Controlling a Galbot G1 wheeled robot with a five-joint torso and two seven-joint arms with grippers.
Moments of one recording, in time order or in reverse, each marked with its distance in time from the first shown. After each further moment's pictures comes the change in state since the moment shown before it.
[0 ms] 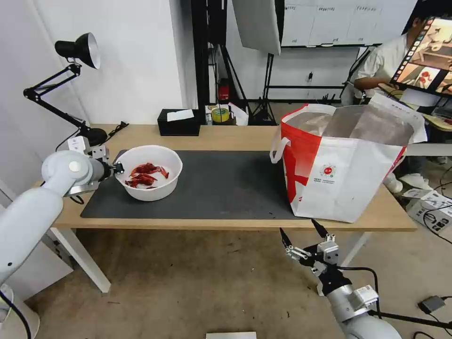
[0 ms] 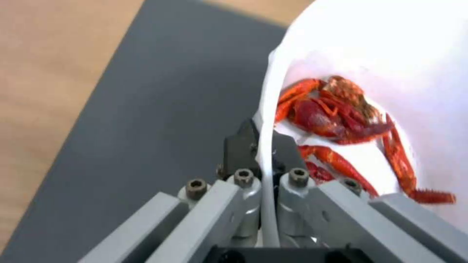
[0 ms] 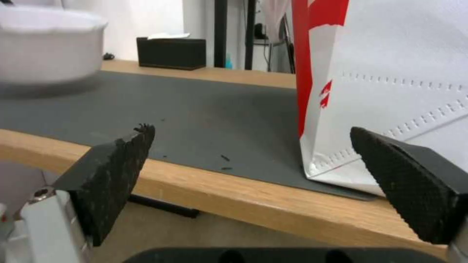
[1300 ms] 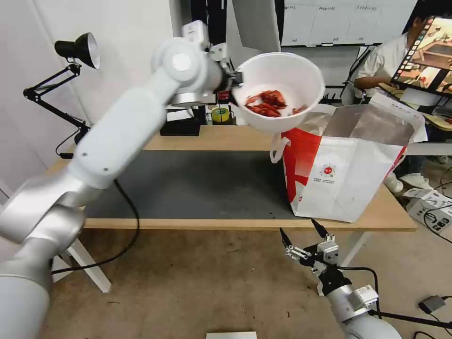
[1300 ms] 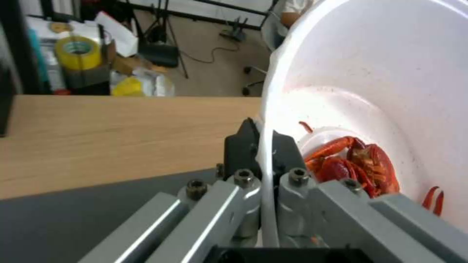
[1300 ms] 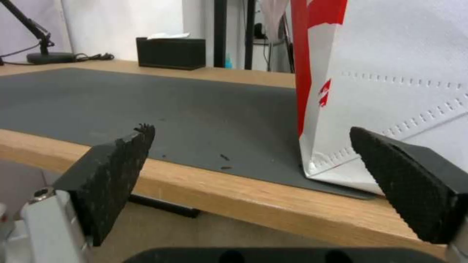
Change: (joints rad) left arm -0.648 -0.615 0.368 0.132 -0.155 -0.072 -0.169; right arm 0.000 0.000 0.000 0.000 0.000 0.000 0.000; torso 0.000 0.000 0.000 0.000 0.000
